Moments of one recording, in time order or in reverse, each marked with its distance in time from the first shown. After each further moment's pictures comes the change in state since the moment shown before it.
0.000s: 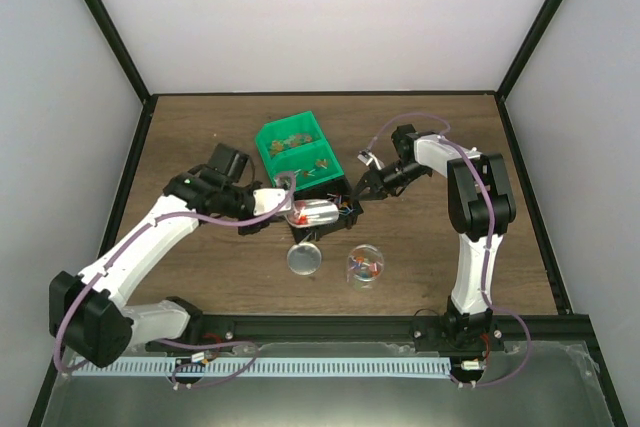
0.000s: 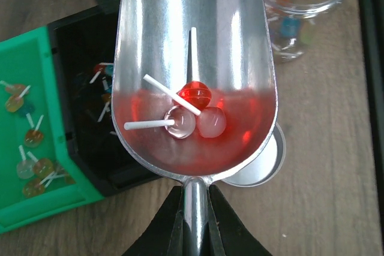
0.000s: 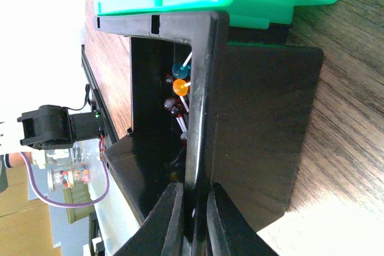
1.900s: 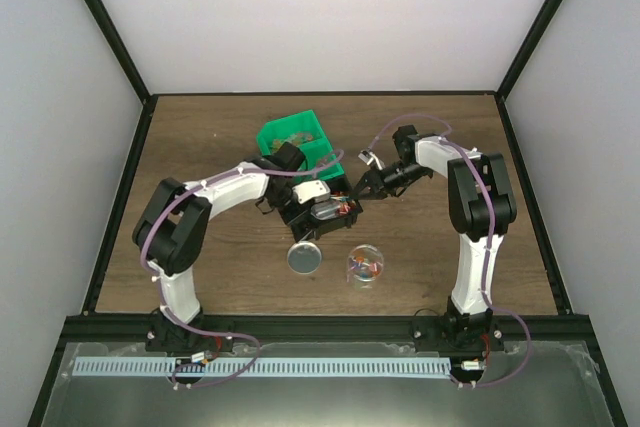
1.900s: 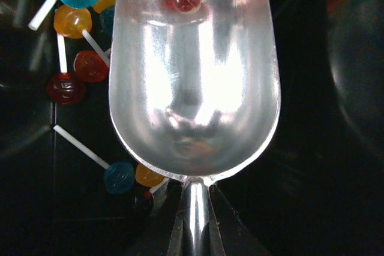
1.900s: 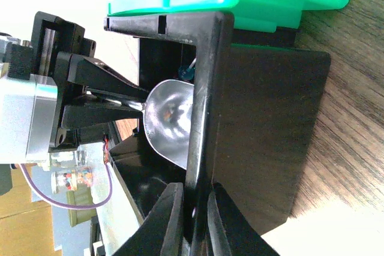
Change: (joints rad) left arm -0.116 0.617 0.197 0.142 -0.146 -0.443; right arm -0.005 0.000 -0.021 0.047 -0.034 0.008
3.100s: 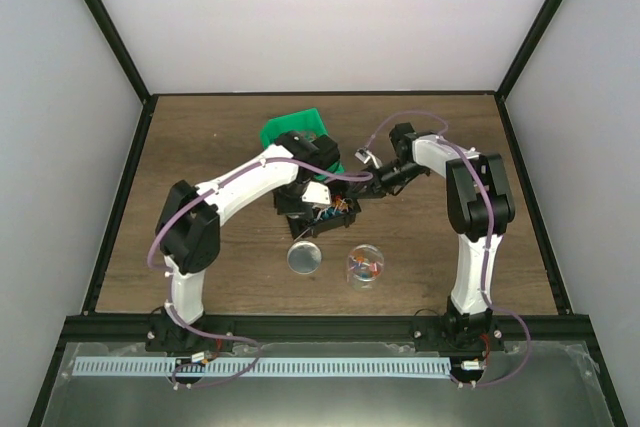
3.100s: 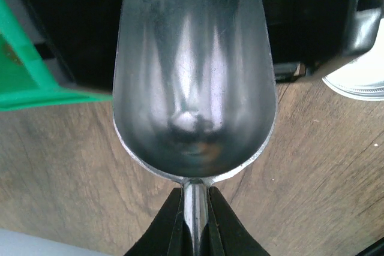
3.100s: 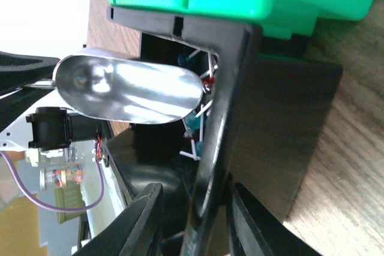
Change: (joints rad) left arm -0.178 0.086 0.474 -0.698 -0.663 0.188; right arm 0.013 0.000 0.035 -0.003 0.024 -0.018
